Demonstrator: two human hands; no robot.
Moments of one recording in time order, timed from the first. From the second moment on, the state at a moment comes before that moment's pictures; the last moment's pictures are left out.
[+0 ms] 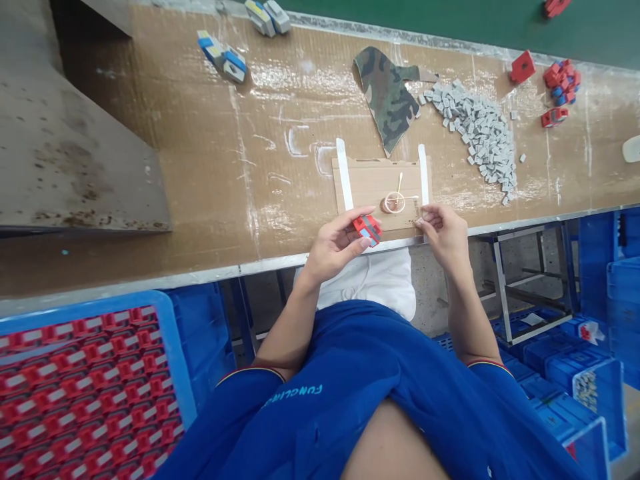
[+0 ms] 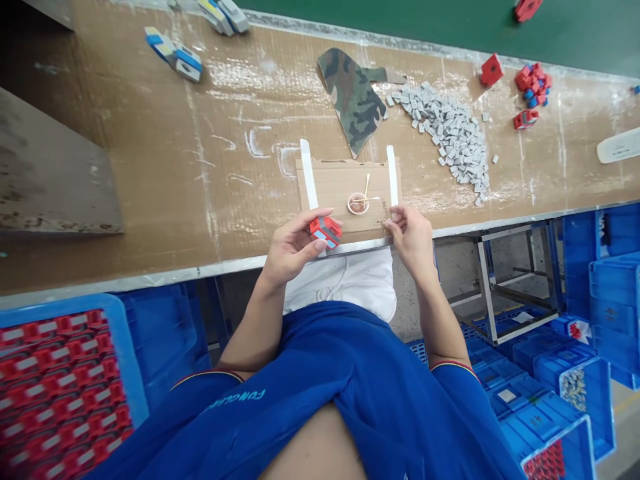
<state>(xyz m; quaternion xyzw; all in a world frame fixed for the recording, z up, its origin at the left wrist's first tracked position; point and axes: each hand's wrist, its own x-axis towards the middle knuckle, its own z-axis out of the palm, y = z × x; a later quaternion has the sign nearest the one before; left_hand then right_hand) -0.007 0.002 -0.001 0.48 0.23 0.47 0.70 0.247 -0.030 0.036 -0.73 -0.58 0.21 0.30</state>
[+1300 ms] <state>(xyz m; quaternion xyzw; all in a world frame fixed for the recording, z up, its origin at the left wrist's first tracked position) -0.004 0.002 -0.003 0.51 0.31 0.45 0.67 0.140 -0.048 0.065 -0.69 -0.63 0.13 0.34</state>
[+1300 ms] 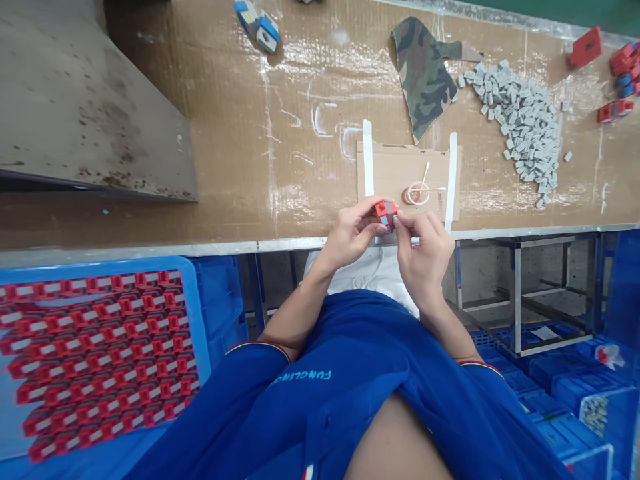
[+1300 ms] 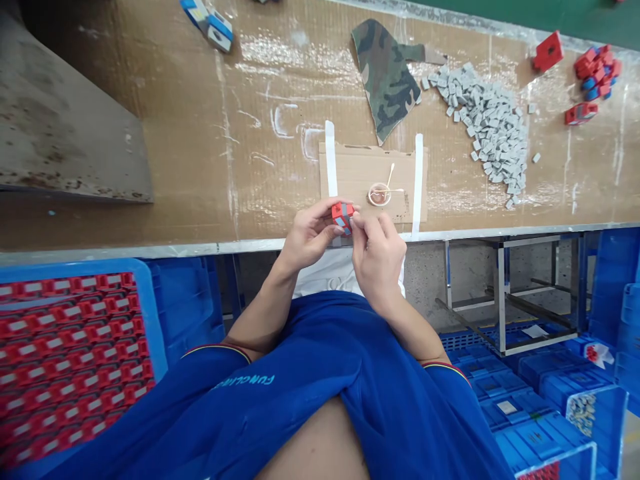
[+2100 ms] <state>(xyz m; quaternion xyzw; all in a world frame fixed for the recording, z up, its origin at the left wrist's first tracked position) -0.013 0.001 0.005 0.68 0.29 0.37 0.56 0.180 -0.042 0.061 -0.57 -0.70 0.29 0.33</state>
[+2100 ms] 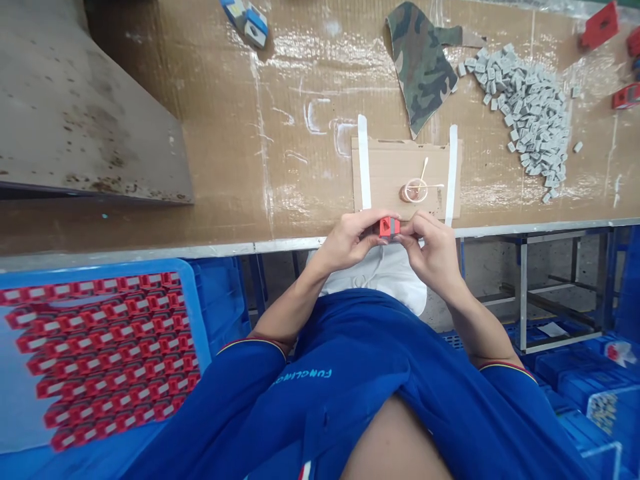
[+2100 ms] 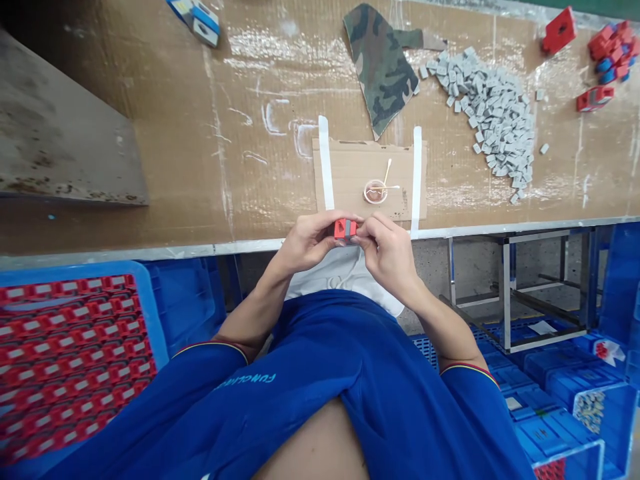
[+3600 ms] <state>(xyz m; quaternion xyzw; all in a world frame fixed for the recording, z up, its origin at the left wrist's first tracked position) -0.014 0.007 0.001 0.66 0.24 0.41 0.58 0.192 -0.035 0.071 -0.44 -0.86 0.16 0.20</state>
